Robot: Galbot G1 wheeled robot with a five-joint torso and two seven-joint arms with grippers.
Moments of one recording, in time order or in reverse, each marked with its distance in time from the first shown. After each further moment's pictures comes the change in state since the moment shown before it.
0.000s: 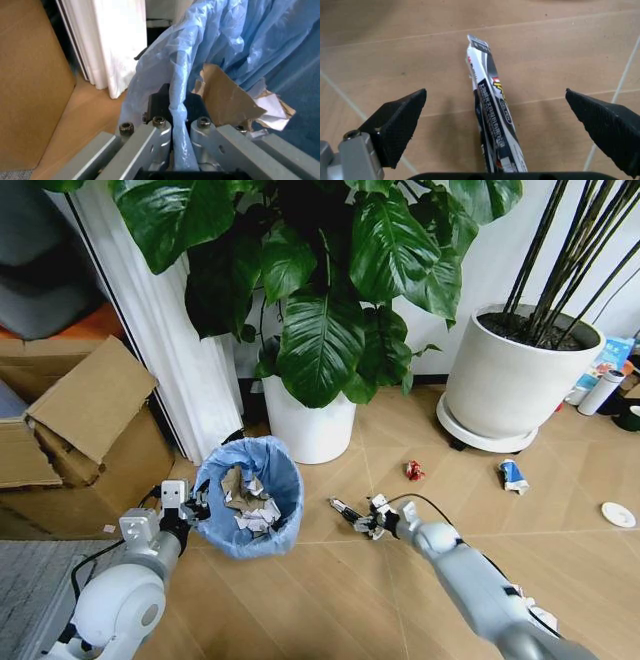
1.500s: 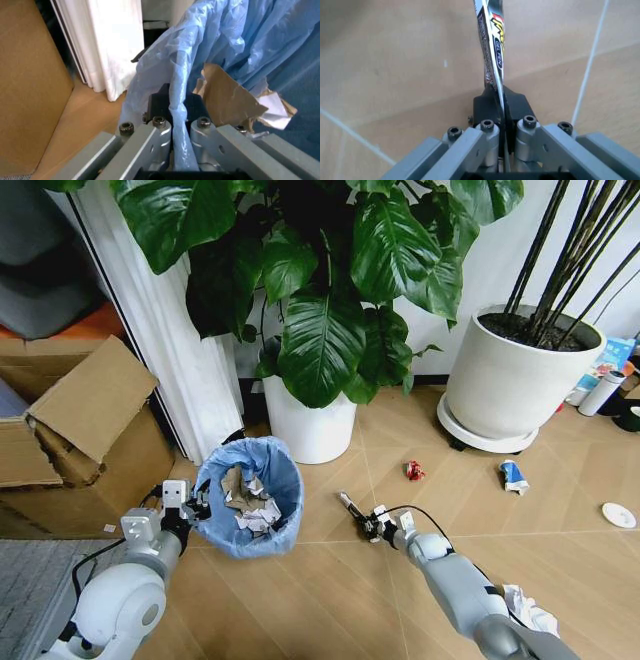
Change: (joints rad) left arm -0.007 0.014 0.012 0.000 0.000 -0.003 -0.003; right arm -0.055 0.023 0.072 0.015 0.045 -0.024 0.087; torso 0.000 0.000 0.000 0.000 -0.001
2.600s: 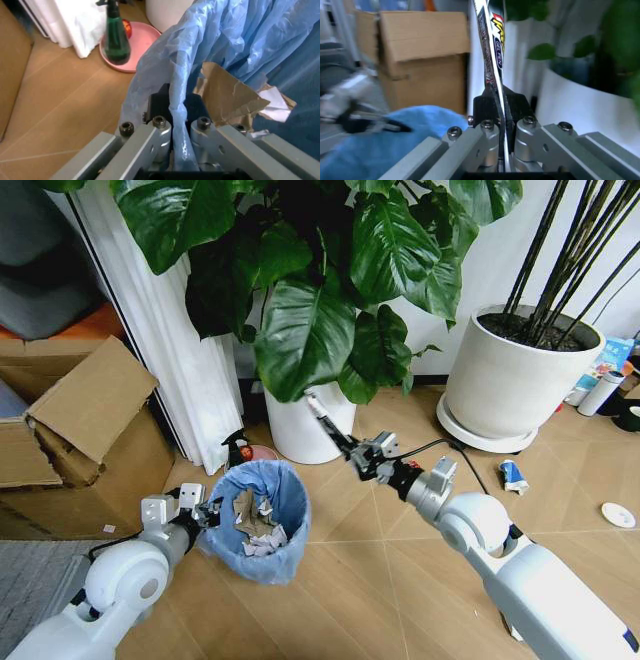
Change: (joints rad) left arm -0.182 0.155 0.155 0.089 -0.307 0.182 -0.091; right arm -0.257 -0.391 -0.075 1.296 0.346 -0.209 0.139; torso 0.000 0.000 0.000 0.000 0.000
